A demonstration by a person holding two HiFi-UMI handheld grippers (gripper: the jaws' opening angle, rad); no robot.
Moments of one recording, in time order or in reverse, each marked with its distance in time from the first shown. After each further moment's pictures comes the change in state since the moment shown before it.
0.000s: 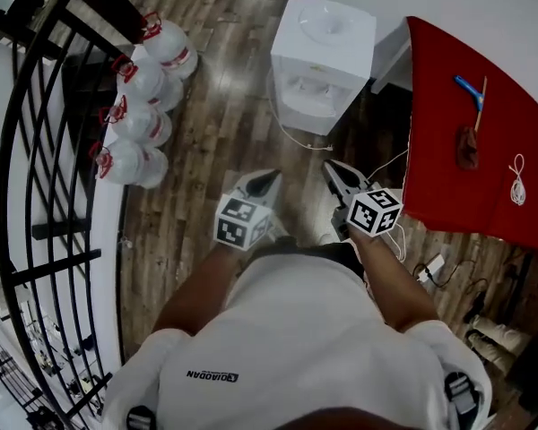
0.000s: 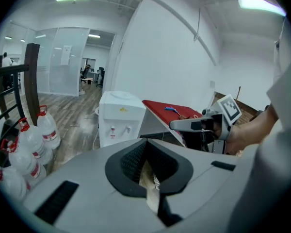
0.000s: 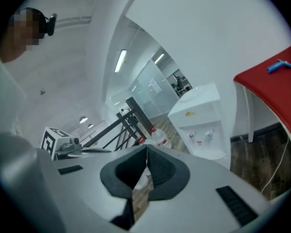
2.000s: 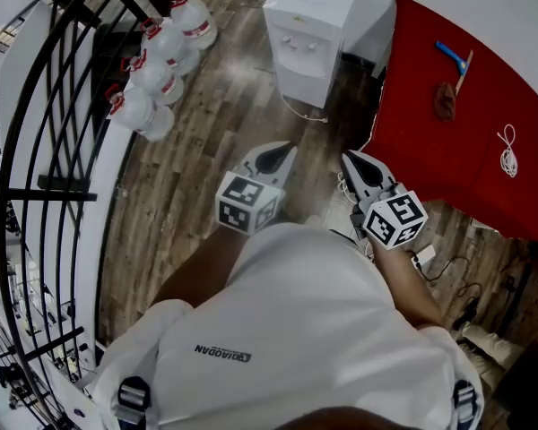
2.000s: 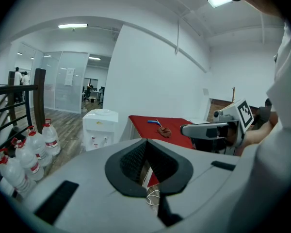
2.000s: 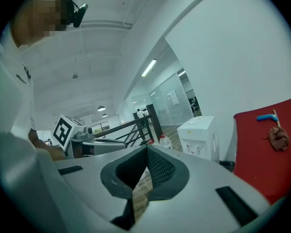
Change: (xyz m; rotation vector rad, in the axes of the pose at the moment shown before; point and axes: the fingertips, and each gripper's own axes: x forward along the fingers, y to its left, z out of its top) left arm -0.080 -0.261 -0.010 0.051 -0.224 0.074; right arm -0.287 0.078 -0.015 -0.317 -0.076 0.104
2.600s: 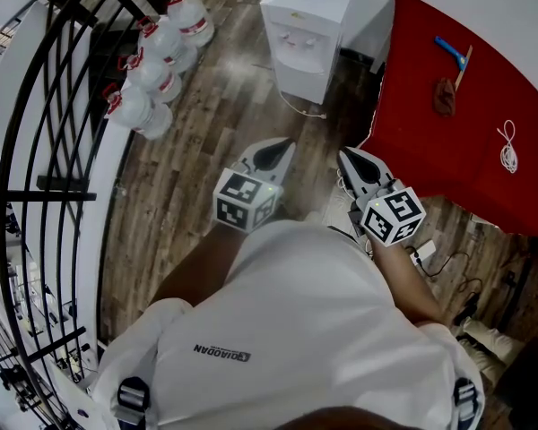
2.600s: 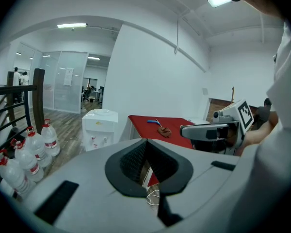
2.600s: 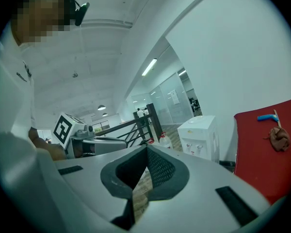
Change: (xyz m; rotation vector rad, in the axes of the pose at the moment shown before) left arm 0.002 0.004 0.001 0.006 0.004 -0.005; right arm 0.006 0.001 -0.003 -0.006 0.009 0.002
